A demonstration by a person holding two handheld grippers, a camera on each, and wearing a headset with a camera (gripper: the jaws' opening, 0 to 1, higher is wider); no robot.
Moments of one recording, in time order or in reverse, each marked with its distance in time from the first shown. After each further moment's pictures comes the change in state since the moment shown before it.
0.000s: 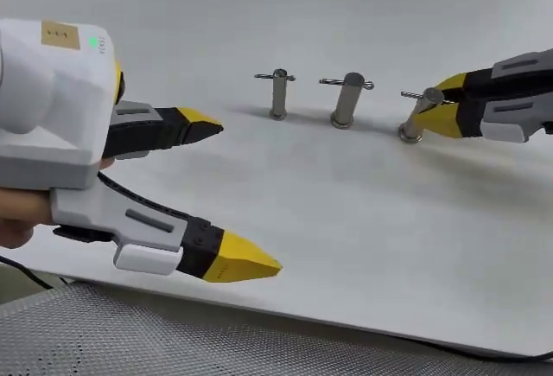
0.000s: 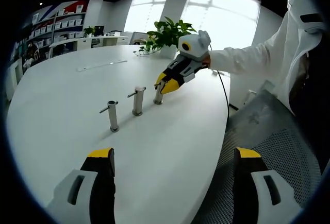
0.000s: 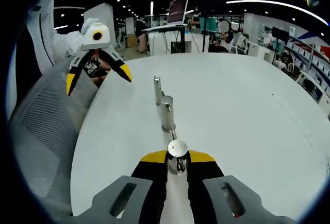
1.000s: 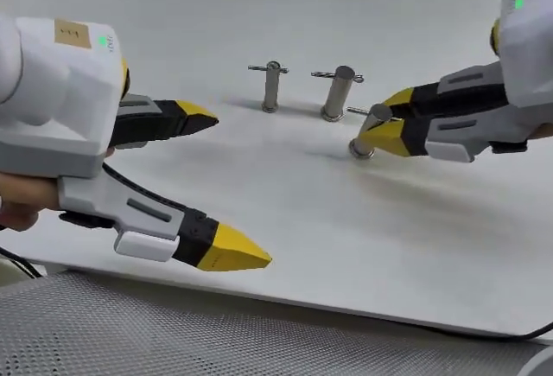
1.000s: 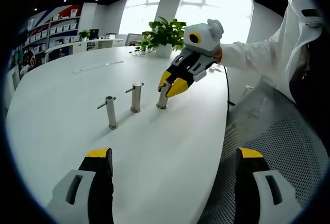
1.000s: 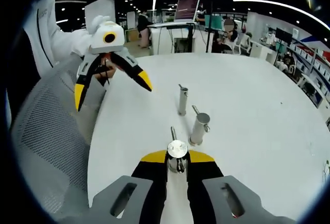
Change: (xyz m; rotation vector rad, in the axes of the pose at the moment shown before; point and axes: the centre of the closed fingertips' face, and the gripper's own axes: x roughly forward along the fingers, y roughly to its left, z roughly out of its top) left arm 0.004 0.002 -0.016 0.056 0.012 -0.018; right arm 0.006 0.041 0.019 -0.034 0.051 -0.018
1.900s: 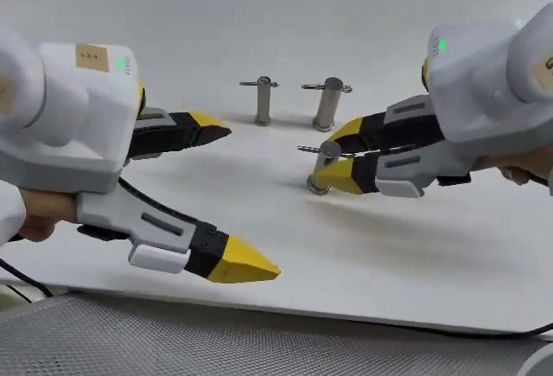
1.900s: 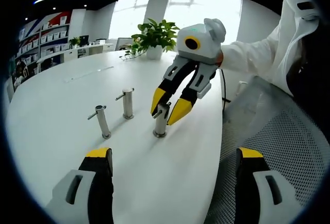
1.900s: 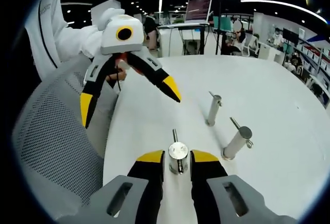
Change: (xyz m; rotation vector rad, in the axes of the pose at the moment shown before) left arm 0.005 0.004 0.000 0.079 -0.009 -0.054; right arm 0.033 0.057 0.022 0.003 -0.023 0.087
